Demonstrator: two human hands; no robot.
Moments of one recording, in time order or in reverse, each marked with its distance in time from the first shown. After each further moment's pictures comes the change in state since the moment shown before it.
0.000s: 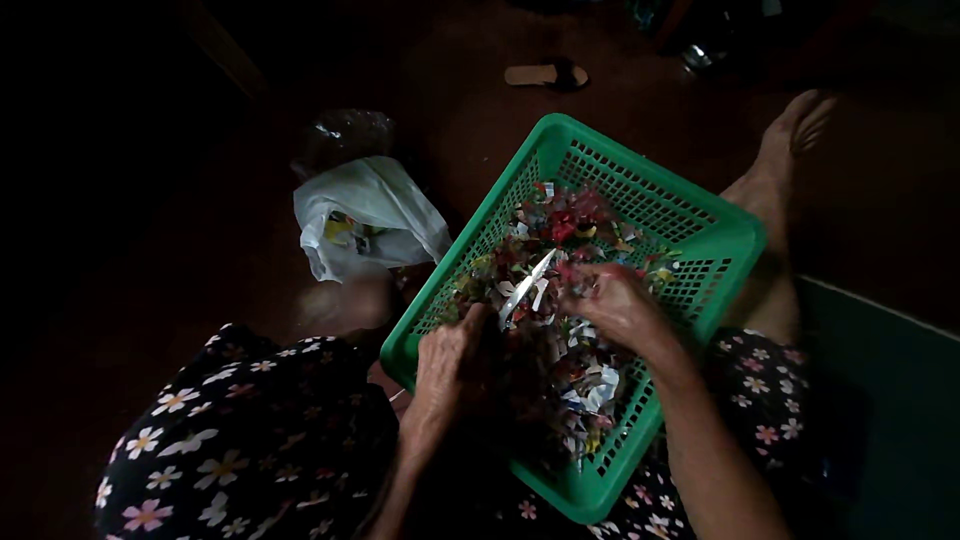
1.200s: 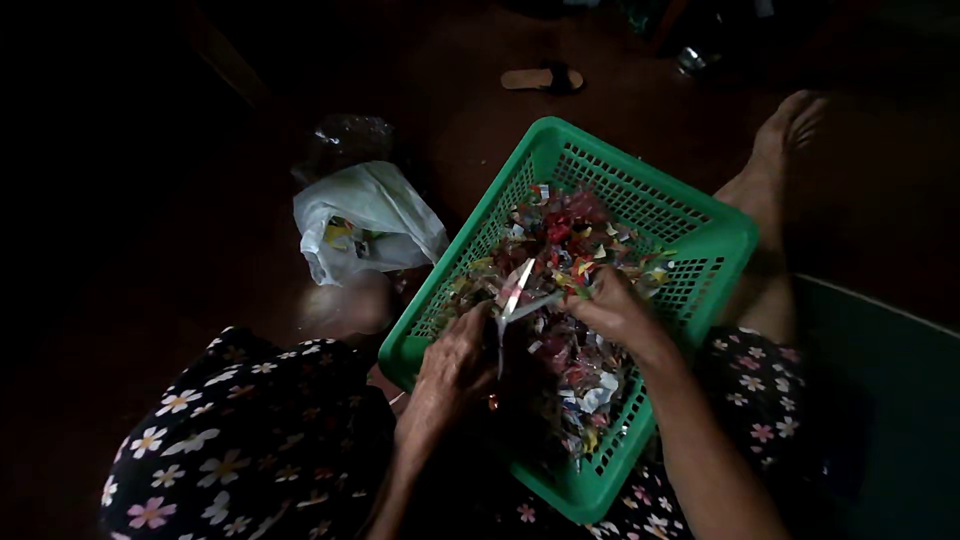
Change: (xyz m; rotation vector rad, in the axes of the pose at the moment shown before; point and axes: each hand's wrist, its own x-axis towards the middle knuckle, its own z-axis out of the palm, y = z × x) left_hand -0.004 -0.009 0.001 -0.175 -0.214 0.059; right_hand -0.003 0.001 0.006 0.152 0.001 0.149
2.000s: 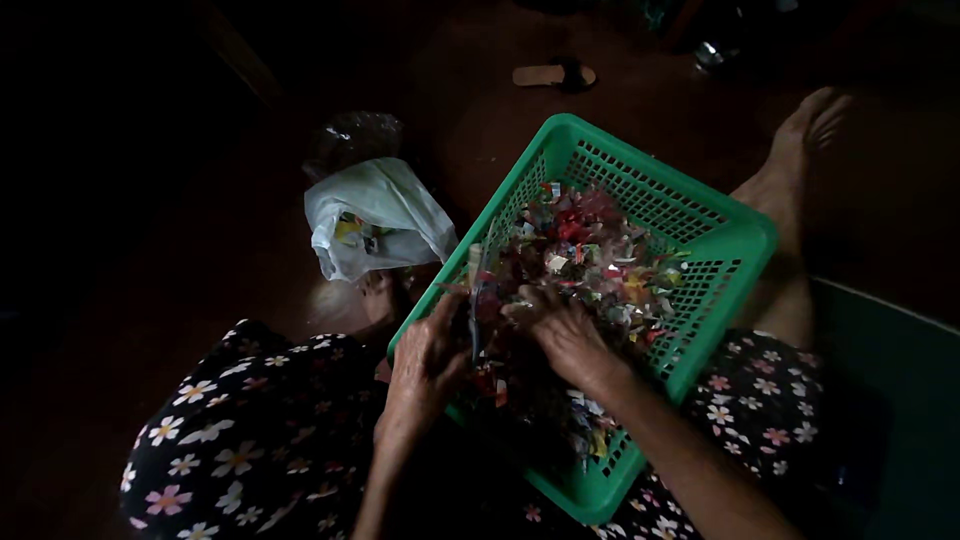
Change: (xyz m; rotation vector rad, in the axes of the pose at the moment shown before) left_hand -0.010 -0.016 -0.025 -0.172 0.224 -0.026; right_hand -0.012 -0.001 0.057 -0.589 -0.272 -0.479
